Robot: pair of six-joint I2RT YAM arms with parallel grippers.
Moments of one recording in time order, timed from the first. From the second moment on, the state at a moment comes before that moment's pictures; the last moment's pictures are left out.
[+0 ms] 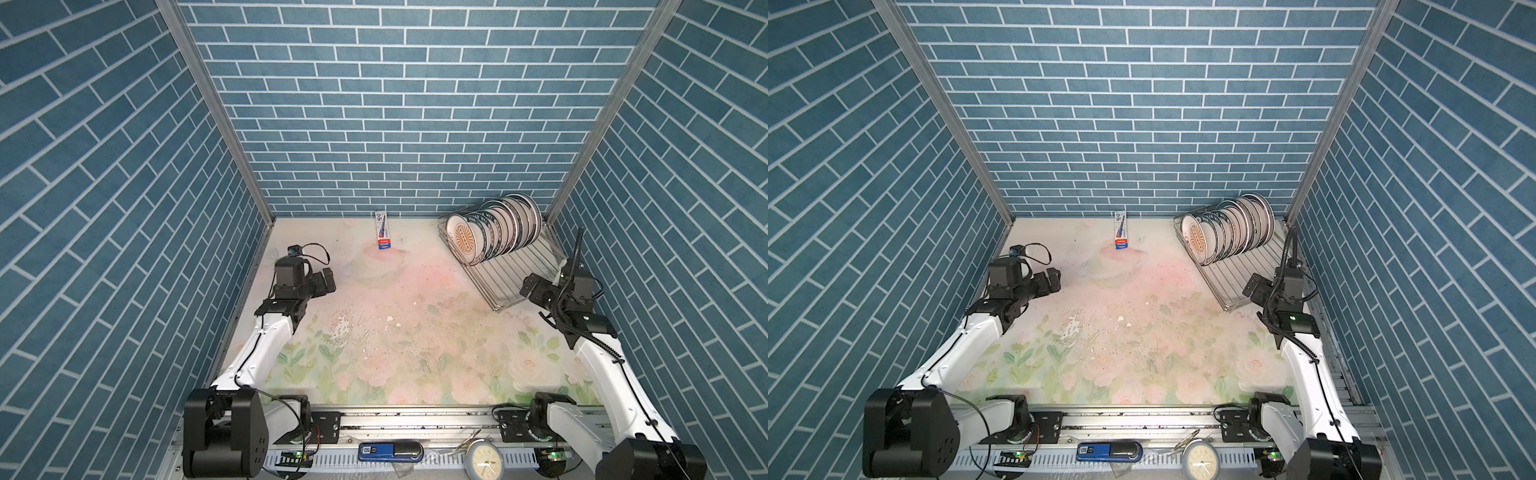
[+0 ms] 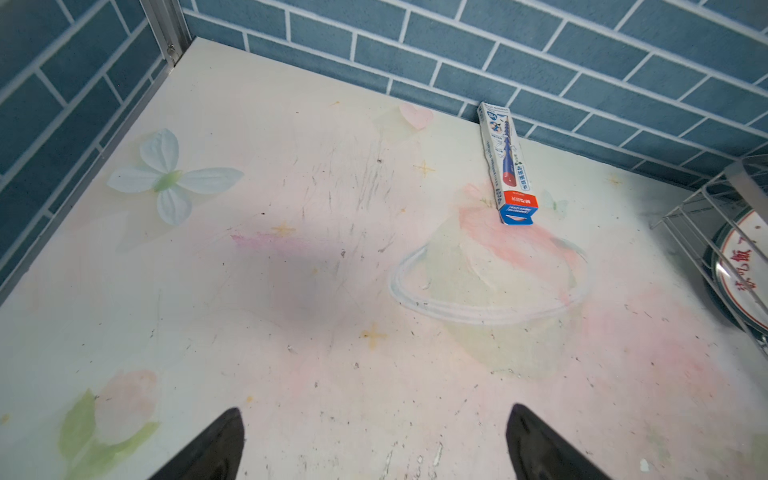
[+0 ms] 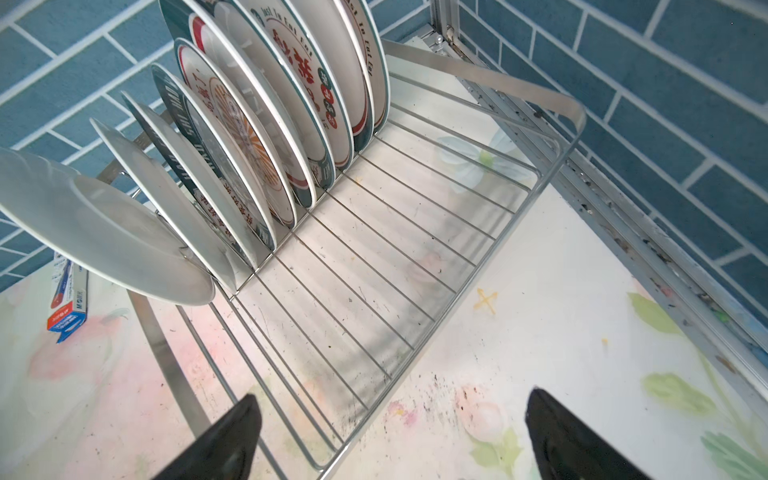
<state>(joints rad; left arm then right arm) -0.02 1.16 0.74 -0.22 0.06 -0.28 -0.03 0.95 0.76 -0.48 0.06 0.43</state>
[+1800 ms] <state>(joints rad) -0.05 1.15 0.82 -0.63 0.12 -0.49 -0.05 1.60 1.12 -0.80 -0.07 0.61</state>
